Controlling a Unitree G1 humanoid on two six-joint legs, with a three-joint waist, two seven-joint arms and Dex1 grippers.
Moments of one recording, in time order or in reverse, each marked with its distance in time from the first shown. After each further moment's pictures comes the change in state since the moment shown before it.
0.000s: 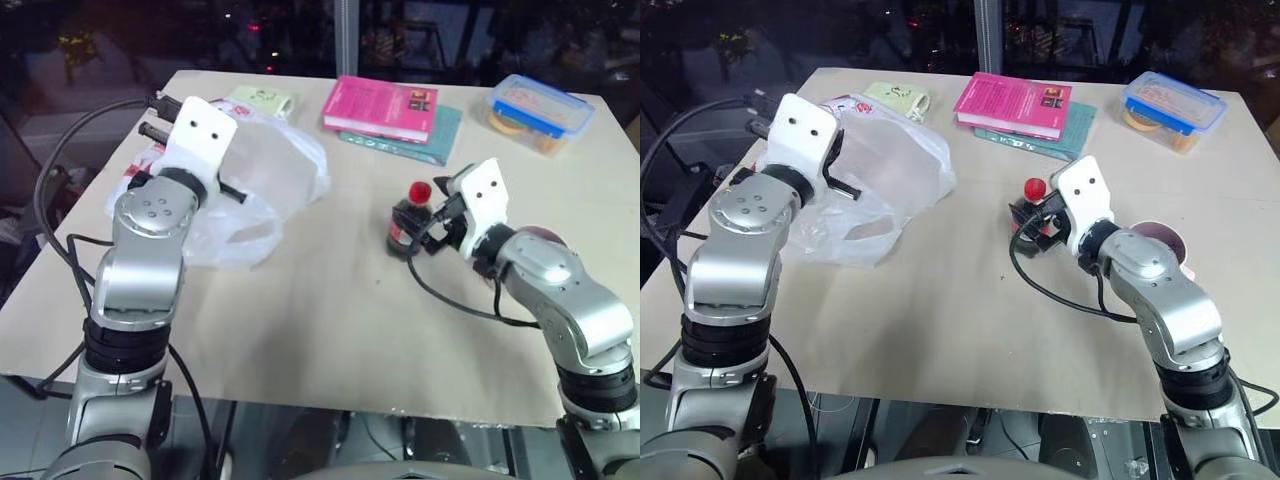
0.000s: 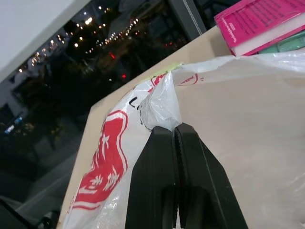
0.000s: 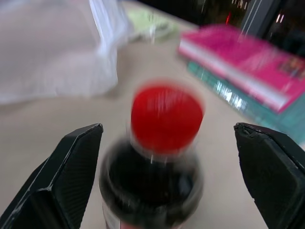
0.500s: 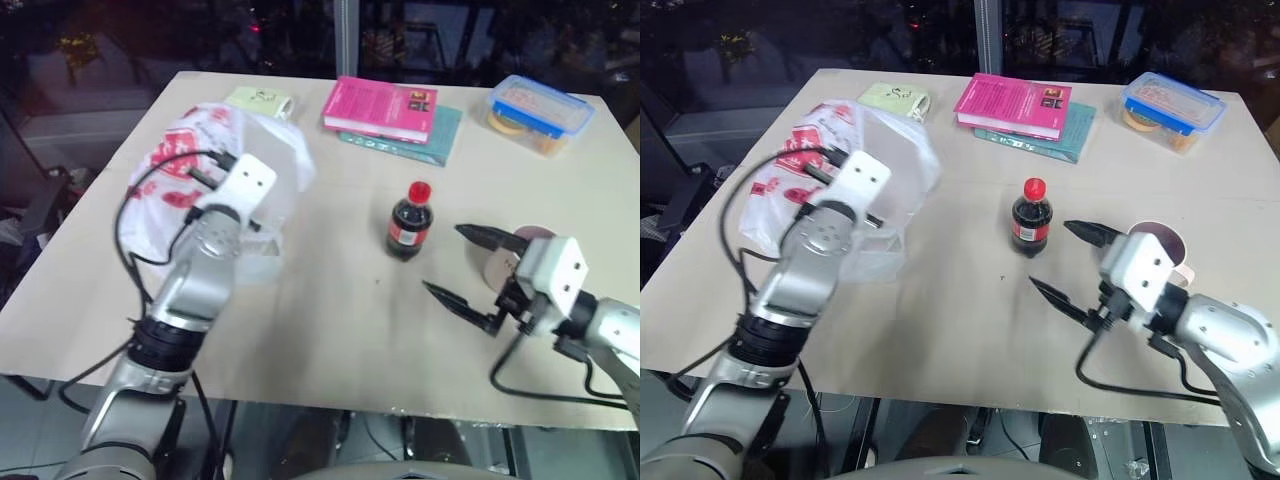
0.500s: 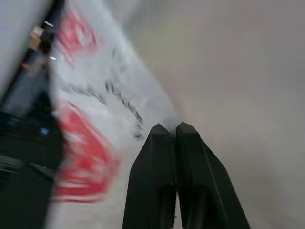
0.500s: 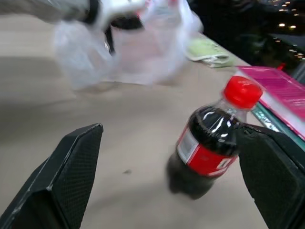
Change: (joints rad) left arm 0.078 0.010 -0.185 0.201 0.162 -0.180 0.214; right arm 0.363 -0.252 -0.161 -0.243 0.102 -0.364 0.269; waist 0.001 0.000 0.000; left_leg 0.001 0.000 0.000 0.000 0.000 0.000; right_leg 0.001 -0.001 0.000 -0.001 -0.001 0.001
